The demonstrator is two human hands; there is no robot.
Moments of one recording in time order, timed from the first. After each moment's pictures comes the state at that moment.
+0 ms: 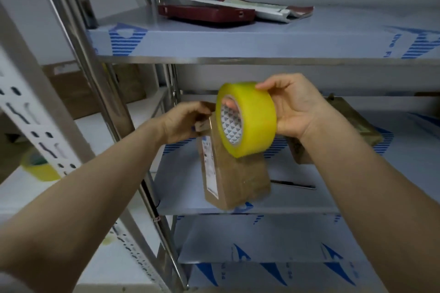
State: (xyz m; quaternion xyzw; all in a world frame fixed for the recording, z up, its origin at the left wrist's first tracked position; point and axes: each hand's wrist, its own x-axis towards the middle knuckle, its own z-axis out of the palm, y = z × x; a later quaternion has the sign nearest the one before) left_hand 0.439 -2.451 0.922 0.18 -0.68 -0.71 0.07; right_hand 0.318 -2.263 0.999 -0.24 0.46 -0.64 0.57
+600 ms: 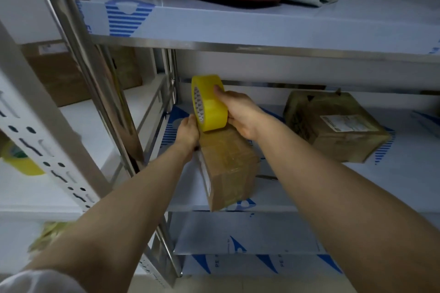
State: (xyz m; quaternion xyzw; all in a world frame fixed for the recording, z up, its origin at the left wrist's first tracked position) left_hand 0.403 -2.467 0.832 0.45 -0.62 -0.57 0.30; right_hand 0.332 -2.370 0.930 -0.31 0.69 -0.54 0.38
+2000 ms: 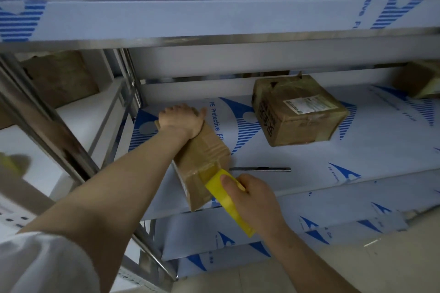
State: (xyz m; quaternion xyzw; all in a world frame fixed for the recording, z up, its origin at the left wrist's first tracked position) left_hand 0.338 -2.450 0.854 0.42 -0.91 -0.02 0.03; right_hand 0.362 -2.211 0.830 -0.29 0.83 -0.44 0.20
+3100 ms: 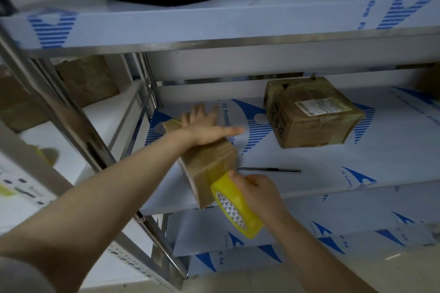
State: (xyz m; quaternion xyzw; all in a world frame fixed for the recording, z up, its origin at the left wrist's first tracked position) left_hand 0.368 -2.401 0.888 0.36 -0.91 -0.19 -0.07; right_hand 0.352 -2.218 0.825 -0.23 0.81 -0.46 0.28
